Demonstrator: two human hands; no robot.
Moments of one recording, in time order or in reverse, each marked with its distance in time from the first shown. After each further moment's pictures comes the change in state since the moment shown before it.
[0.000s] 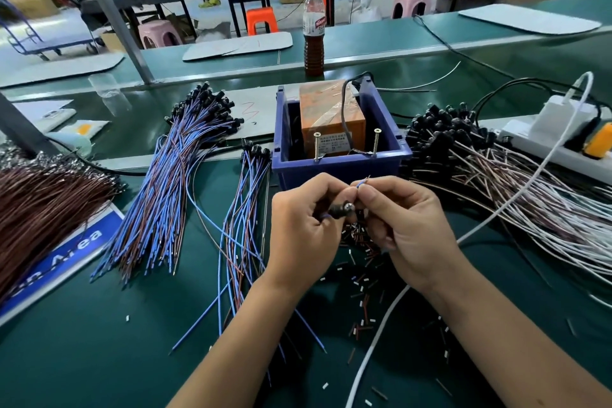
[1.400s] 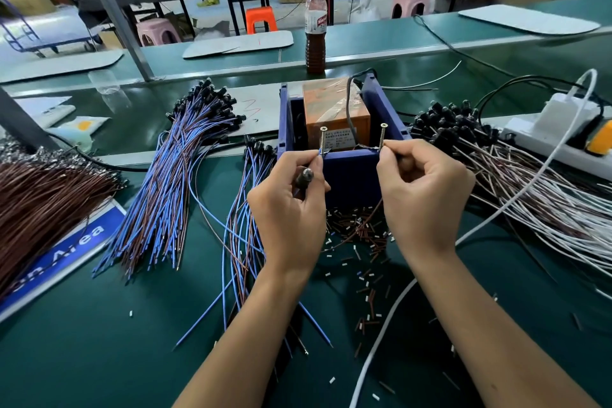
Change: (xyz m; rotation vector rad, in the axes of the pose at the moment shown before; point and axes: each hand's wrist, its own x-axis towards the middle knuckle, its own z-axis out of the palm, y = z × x) left_hand 0.009 -0.005 -0.003 0.162 0.388 0.025; right_hand 0.018 -0.016 0.024 -0.896 0.567 -0.584
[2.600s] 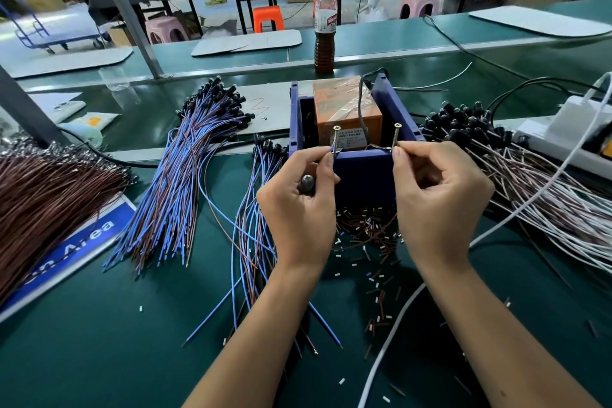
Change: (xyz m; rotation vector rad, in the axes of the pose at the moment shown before) left_hand 0.000 -0.001 0.004 -0.111 0.021 -0.118; right_hand -0.005 0.005 -0.002 -0.020 0.044 -0.089
